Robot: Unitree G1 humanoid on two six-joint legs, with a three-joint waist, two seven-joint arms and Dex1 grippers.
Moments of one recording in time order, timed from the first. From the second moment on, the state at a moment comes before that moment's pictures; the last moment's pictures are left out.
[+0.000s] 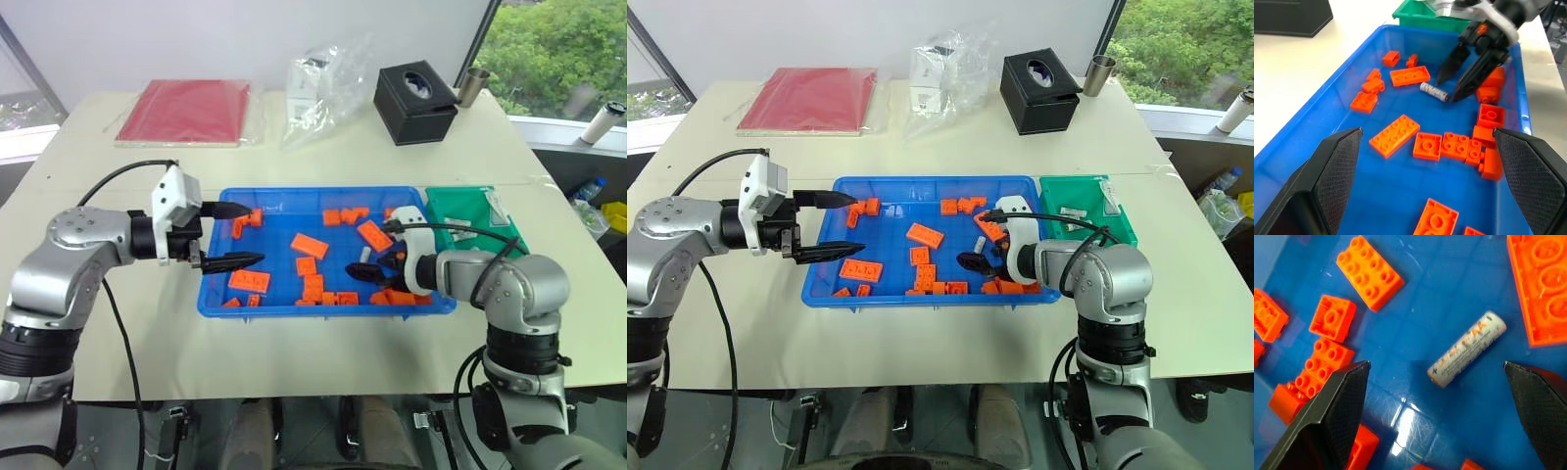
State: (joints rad) left arm -0.47 0.84 0.05 -0.18 -0.55 0.52 -1.17; right arm -0.58 -0.31 -0.13 -0.29 0.46 1.57 0.35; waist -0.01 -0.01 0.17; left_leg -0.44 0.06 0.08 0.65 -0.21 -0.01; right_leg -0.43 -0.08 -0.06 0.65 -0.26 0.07
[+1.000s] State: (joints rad) left arm -0.52 0.78 -0.01 -0.12 -0.52 0.48 -1.21; right arm -0.56 -0.38 -0.09 -0.29 0.47 1.50 0.37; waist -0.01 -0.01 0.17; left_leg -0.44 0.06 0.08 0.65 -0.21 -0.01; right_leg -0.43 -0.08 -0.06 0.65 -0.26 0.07
